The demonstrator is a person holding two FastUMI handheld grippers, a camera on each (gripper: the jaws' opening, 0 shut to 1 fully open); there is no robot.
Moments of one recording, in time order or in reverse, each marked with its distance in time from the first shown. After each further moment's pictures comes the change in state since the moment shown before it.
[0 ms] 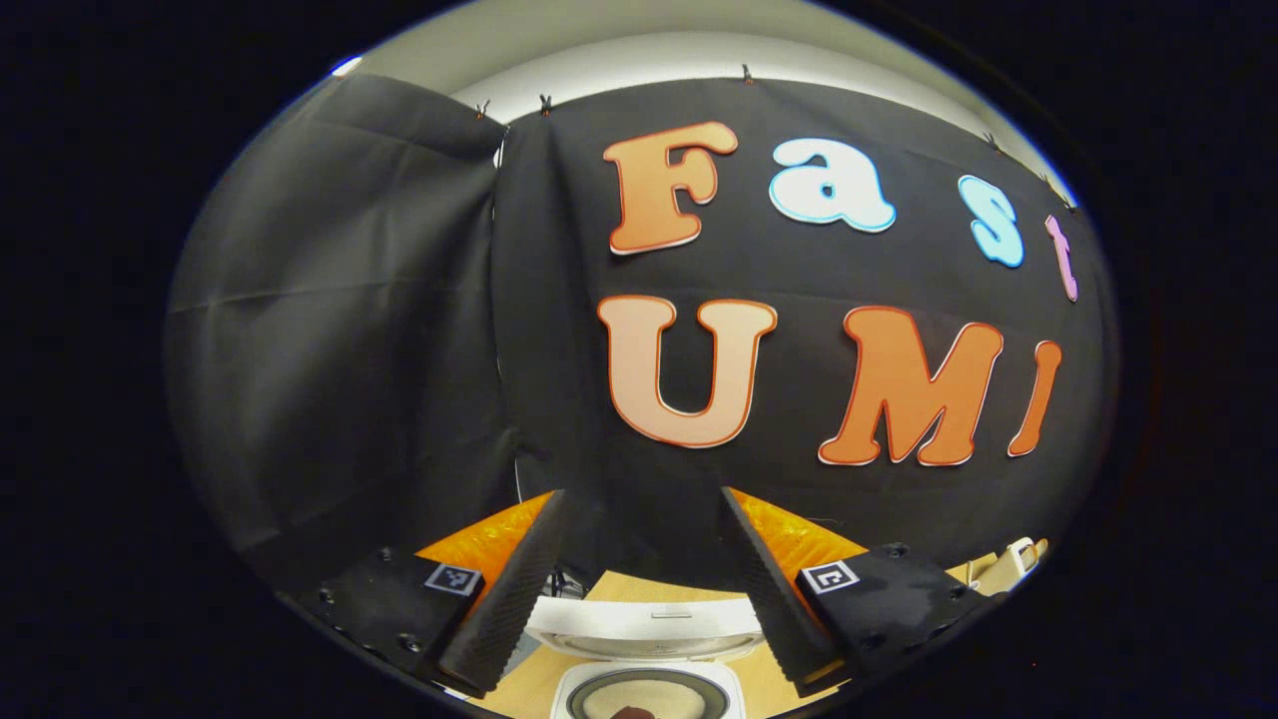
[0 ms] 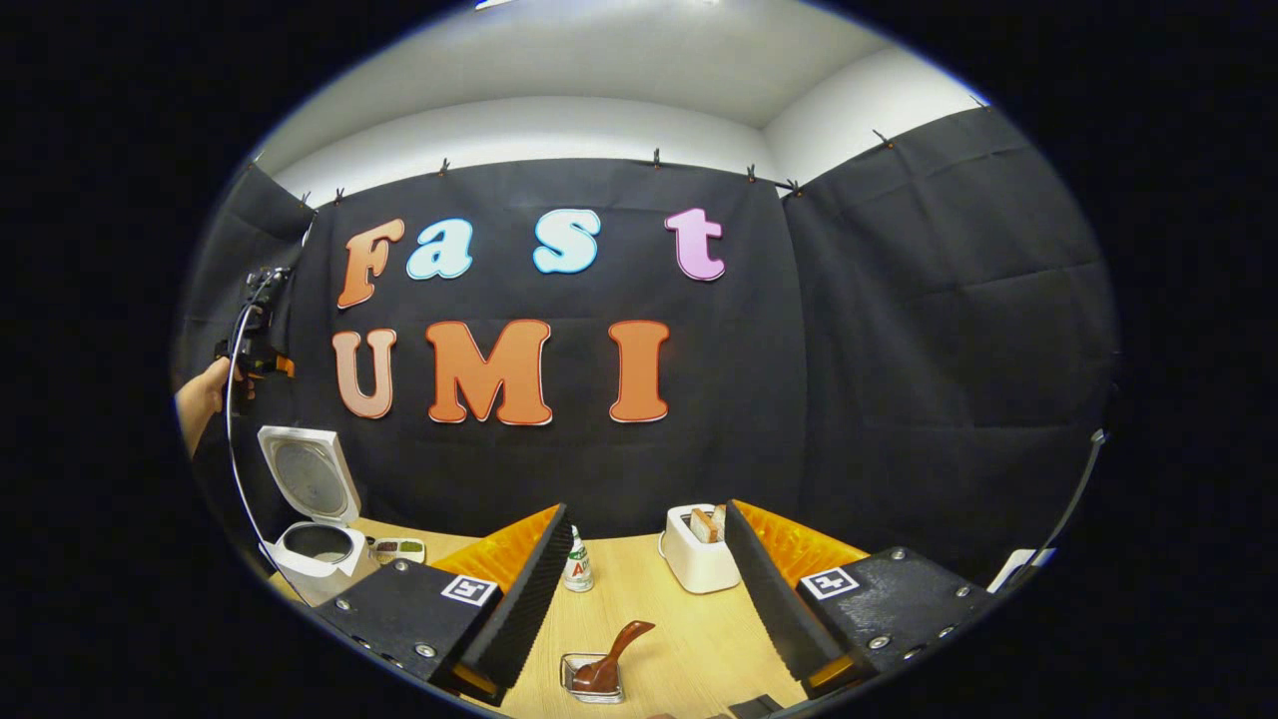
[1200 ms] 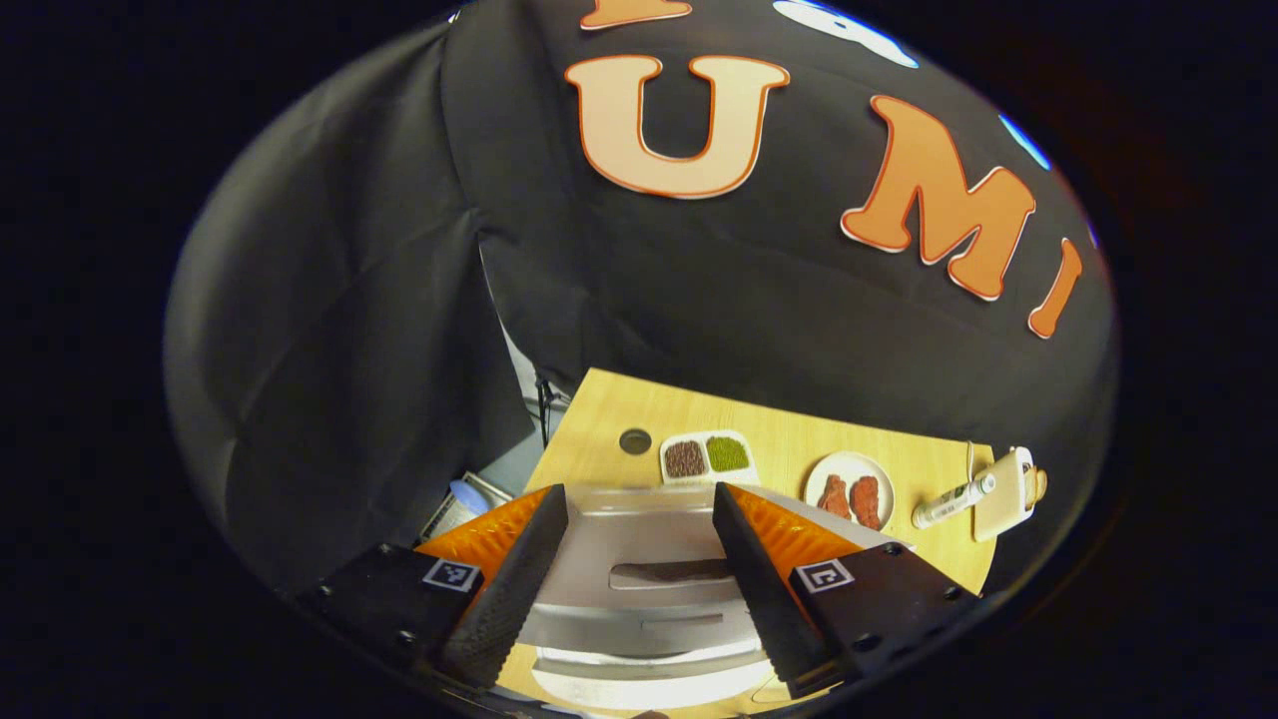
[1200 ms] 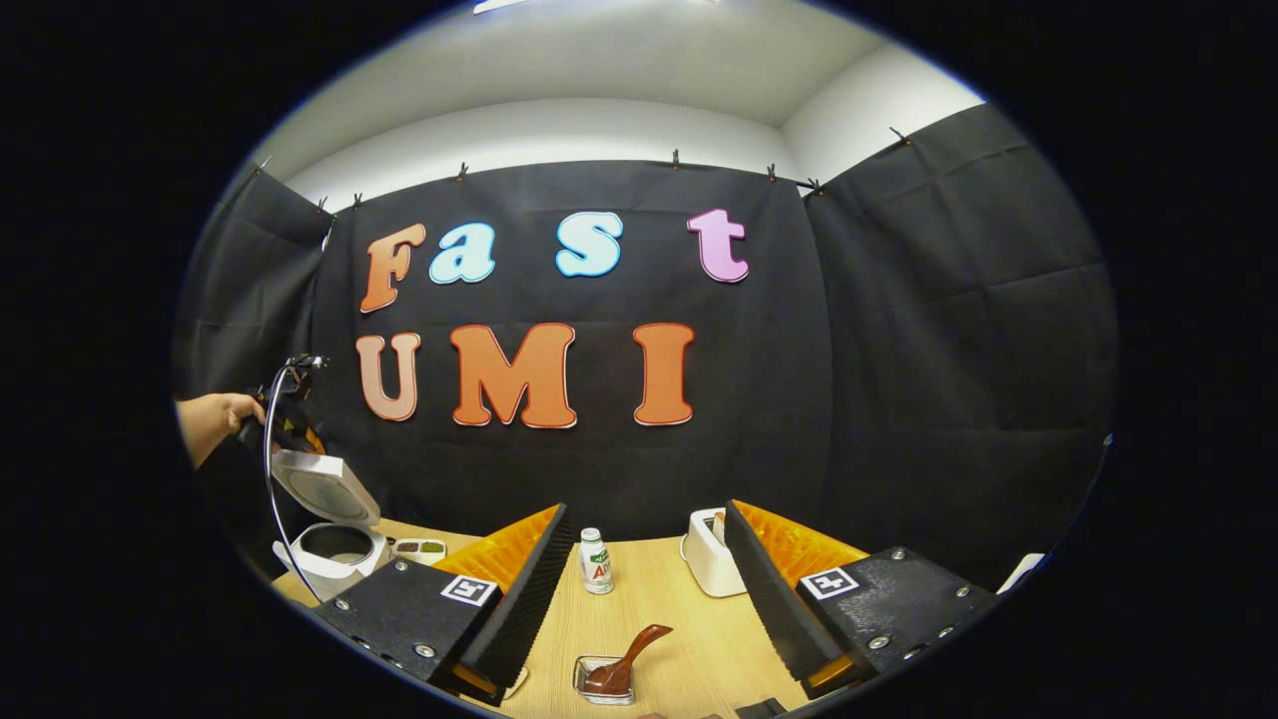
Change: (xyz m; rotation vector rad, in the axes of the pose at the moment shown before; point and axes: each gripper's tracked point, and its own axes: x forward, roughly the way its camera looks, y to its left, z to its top) left arm -0.027 -0.020 -0.207 -0.012 0.666 -0.071; right arm 0.007 0.012 0.002 0.003 0.006 0.090
